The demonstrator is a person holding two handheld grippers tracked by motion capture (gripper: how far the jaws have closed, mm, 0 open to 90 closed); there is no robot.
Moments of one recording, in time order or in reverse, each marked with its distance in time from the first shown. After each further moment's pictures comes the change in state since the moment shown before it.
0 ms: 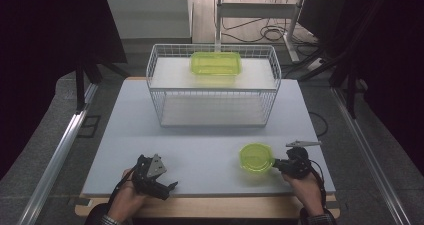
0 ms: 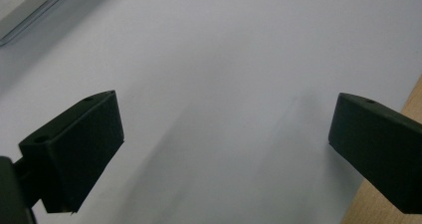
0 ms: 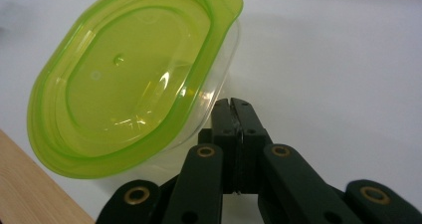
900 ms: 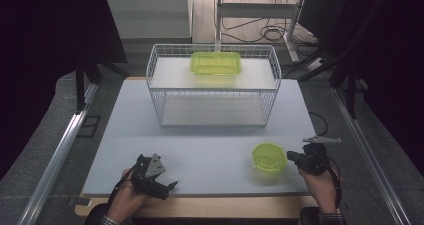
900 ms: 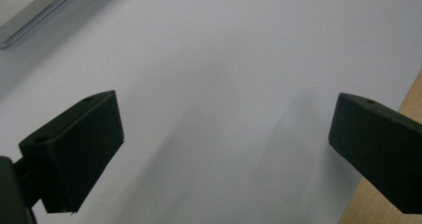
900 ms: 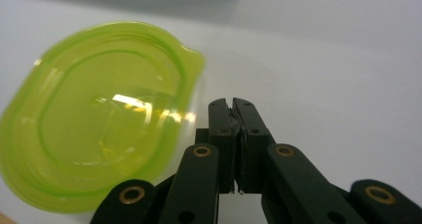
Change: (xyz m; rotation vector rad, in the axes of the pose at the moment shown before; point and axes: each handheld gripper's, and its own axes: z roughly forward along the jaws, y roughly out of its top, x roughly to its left) left arm 0.001 -0.001 -0.002 -0.018 -0.003 -0.009; right arm -0.026 0.004 -0.039 -0.057 -0.203 0.013
